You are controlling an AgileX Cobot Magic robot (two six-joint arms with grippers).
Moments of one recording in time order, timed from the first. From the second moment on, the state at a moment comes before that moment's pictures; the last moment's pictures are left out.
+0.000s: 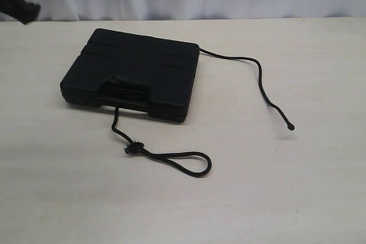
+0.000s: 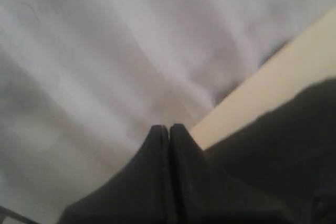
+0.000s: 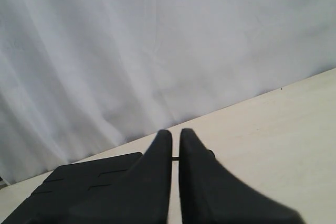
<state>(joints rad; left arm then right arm) -0.11 1.15 -0.81 1.27 -0.02 -0.72 0.06 0.00 0.00 0.39 0.04 0.04</state>
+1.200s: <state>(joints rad) -0.28 1.79 -1.00 -0.25 0.43 1.59 0.06 0.00 0.00 0.39 0.04 0.04</state>
